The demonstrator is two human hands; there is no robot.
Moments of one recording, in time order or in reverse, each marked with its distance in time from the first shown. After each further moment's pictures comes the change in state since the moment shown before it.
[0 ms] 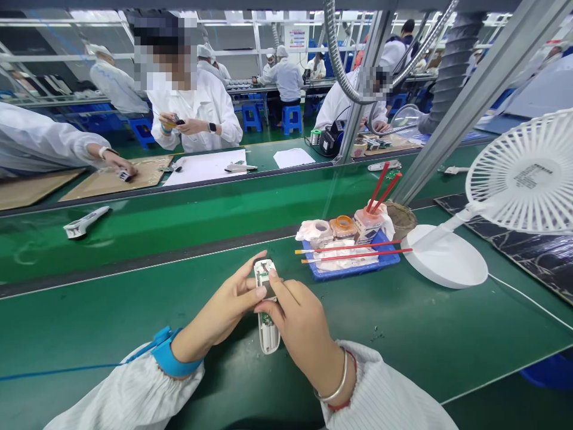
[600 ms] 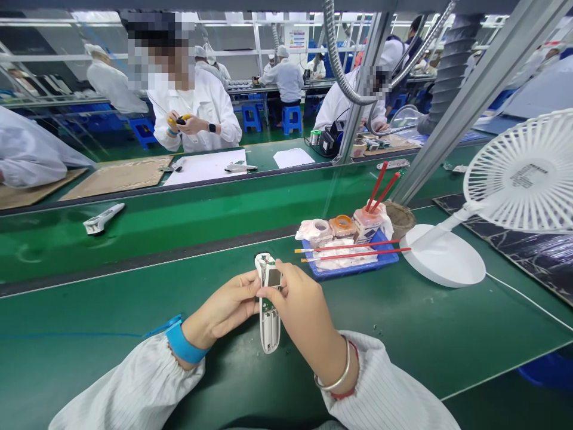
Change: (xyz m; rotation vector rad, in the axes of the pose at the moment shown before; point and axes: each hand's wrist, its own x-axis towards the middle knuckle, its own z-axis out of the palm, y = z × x) left_hand 0.012 -0.011 -0.010 -0.235 -0.101 -0.122; right_hand 0.025 -0.001 -0.011 0.134 -0.142 0.359
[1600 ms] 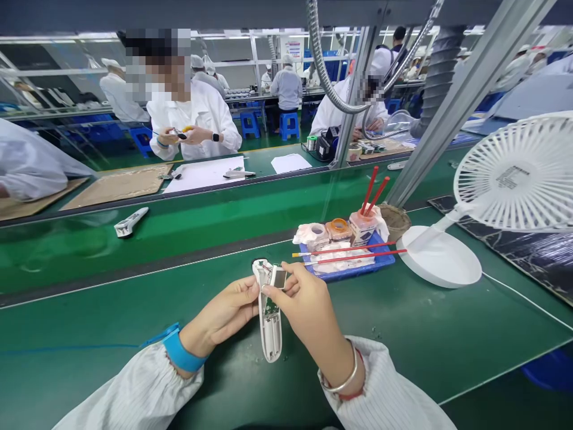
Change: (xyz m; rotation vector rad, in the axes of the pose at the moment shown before) left_hand 0.002 -0.004 -0.002 -0.003 0.009 0.029; right_hand 0.003 0.010 -0.006 0.324 0.022 0.202
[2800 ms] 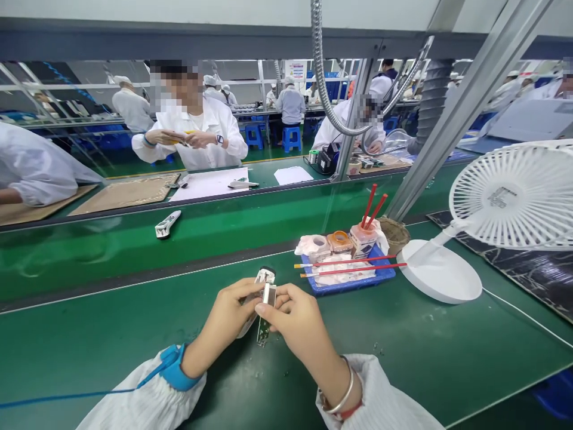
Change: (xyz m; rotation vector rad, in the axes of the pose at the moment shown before) left_hand -0.006 0.008 0.002 1.097 0.371 0.465; right_hand -0.005 -0.006 0.009 0.394 -0.275 0.219
